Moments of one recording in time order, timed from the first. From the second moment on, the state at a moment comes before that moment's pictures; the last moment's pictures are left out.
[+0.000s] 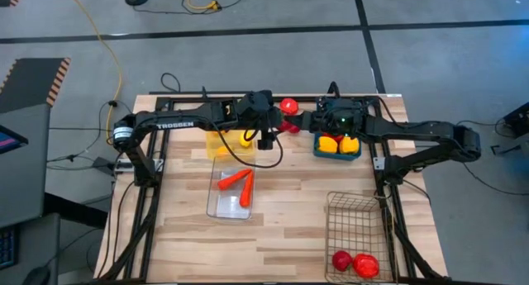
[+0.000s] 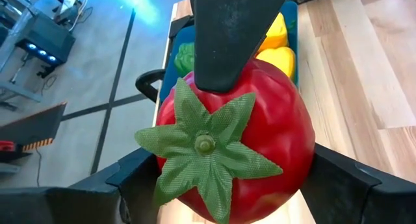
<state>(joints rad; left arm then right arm) 0.22 1.75 1.58 -0.42 -0.15 0.45 -0.24 1.20 0.83 0.16 0.05 1.06</state>
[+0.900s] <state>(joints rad) 0.21 1.75 1.58 -0.42 -0.15 0.47 -0.24 1.20 0.83 0.15 0.05 1.06</state>
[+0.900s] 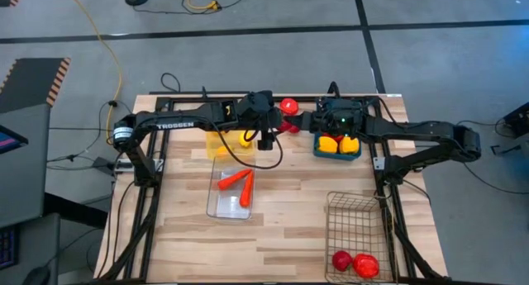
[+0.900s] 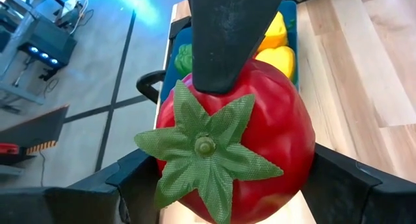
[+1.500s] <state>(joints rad) 0.21 1.75 1.58 -0.42 -0.14 0.52 -0.24 1.20 0.83 0.15 0.05 1.06</state>
